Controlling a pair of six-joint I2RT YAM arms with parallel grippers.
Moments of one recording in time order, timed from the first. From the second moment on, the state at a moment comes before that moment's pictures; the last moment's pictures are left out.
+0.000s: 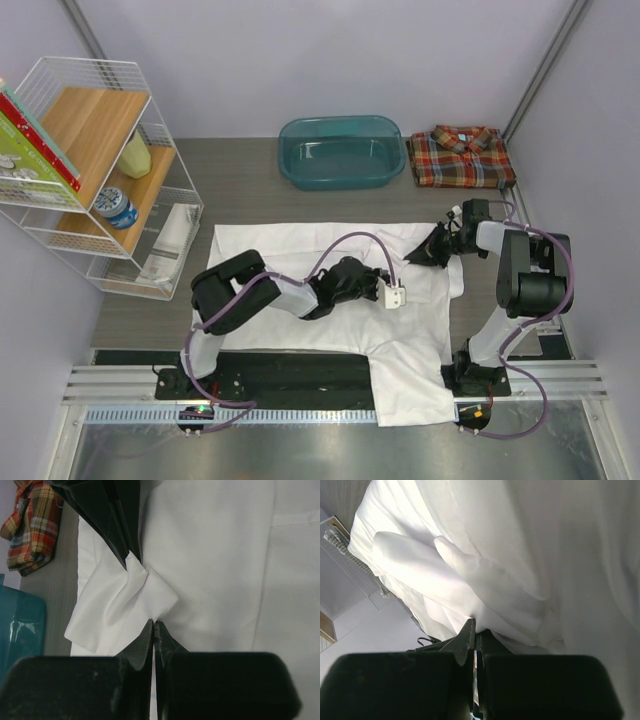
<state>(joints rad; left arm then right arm) -1.06 2.02 0.92 0.76 0.08 0.81 -0.12 1.74 0.87 -0.37 -0.72 0.58</state>
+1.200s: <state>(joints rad) -1.11 1.36 1.33 -0.63 0.62 0.61 -0.12 1.60 1.46 -1.01 -0.58 -0.25</state>
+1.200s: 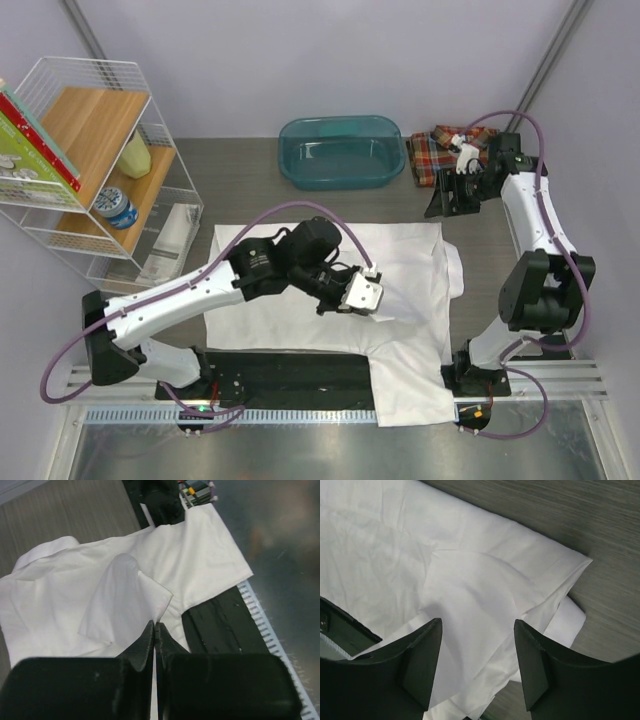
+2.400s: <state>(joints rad) -1.21 1.29 1.51 -1.08 0.77 0.62 -0.06 1.97 1.45 -0.82 -0.45 -0.21</state>
